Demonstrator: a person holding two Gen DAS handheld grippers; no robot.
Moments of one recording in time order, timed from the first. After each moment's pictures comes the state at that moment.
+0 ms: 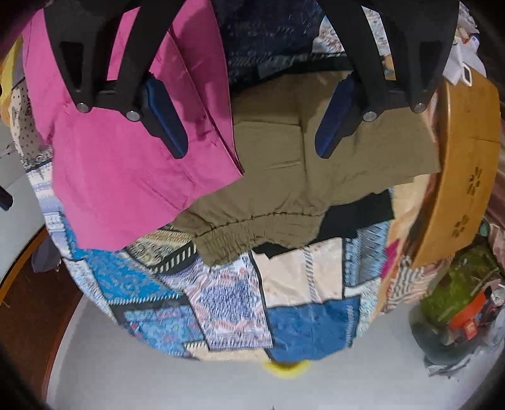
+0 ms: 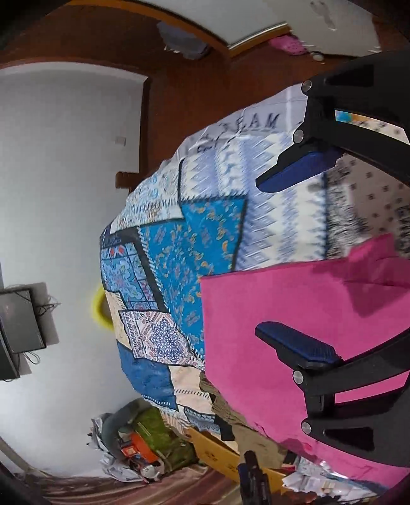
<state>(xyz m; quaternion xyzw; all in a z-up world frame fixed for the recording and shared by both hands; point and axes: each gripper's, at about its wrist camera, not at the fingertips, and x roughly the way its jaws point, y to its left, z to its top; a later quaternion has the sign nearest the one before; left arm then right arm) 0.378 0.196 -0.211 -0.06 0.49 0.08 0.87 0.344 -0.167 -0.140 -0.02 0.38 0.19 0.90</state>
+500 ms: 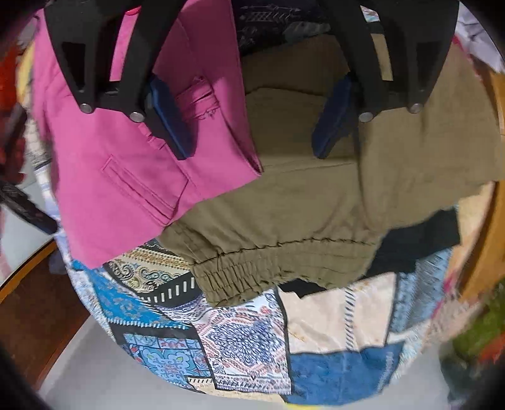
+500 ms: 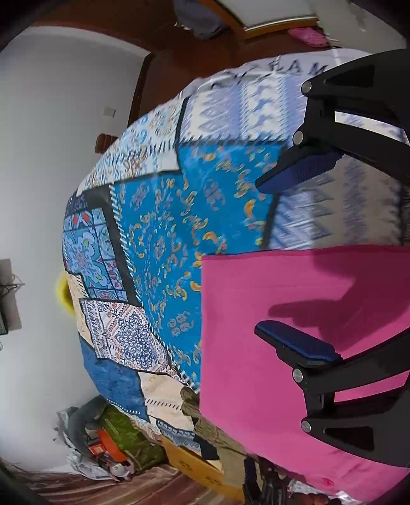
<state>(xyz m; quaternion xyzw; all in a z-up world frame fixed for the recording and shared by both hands) 0.414 0.210 -0.270 -0.14 0.53 0.00 0.84 0.420 -0.115 -0.194 -0.06 0.43 0.23 0.87</state>
